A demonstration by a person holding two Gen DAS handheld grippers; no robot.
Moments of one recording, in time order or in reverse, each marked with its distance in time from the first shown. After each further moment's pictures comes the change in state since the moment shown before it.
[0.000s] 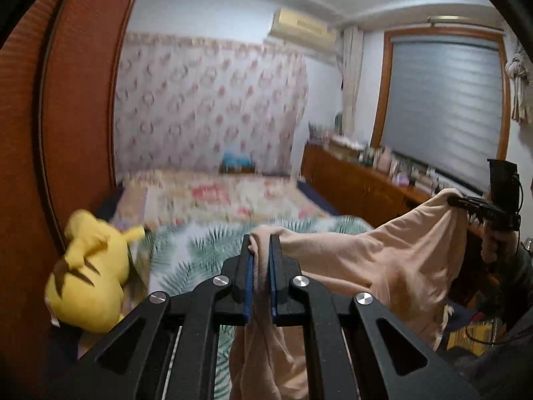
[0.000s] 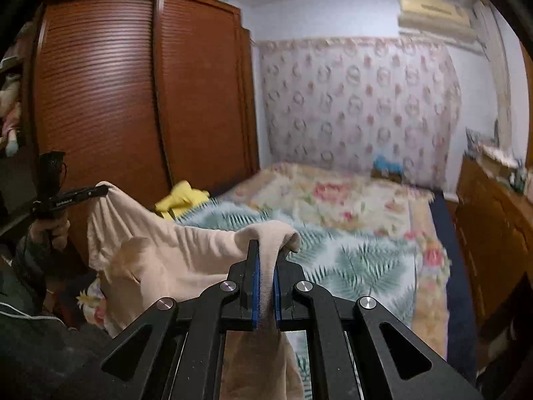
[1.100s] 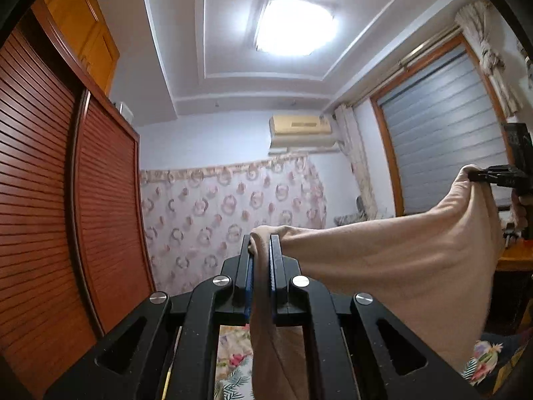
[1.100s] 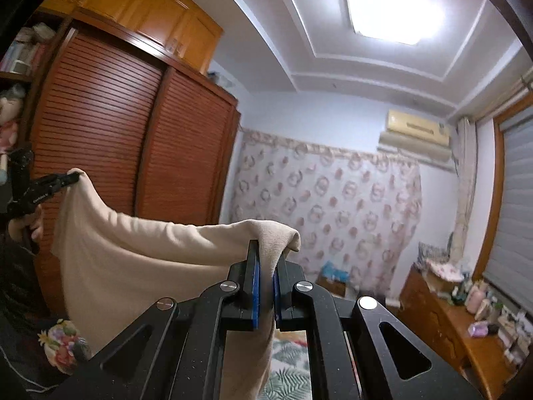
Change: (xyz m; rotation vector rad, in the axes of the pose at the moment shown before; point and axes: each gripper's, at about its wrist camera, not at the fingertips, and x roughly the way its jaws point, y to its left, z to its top) left arm -0.077 -0.029 0.191 0.257 -0.417 0.173; right arm -0.119 0.080 0.165 -0.206 -0.269 -0.221
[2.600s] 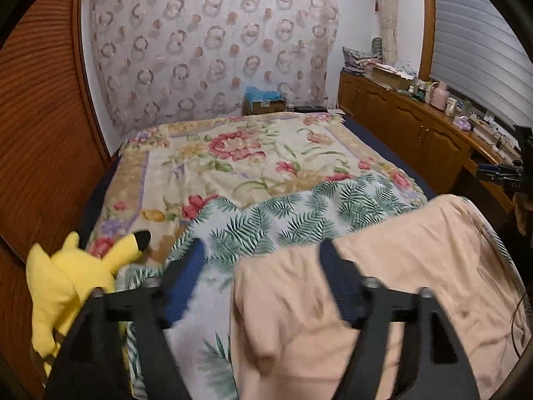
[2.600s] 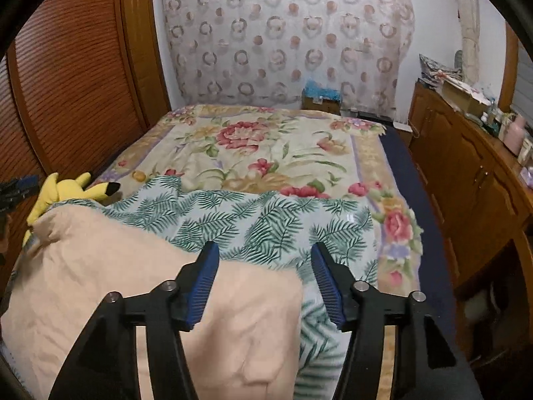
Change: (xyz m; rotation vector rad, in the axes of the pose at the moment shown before) left arm 0.335 -0.031 -0.328 -0.134 0.772 -0.094; right arm 0.385 -0.093 -0.134 0.309 0.641 -0.046
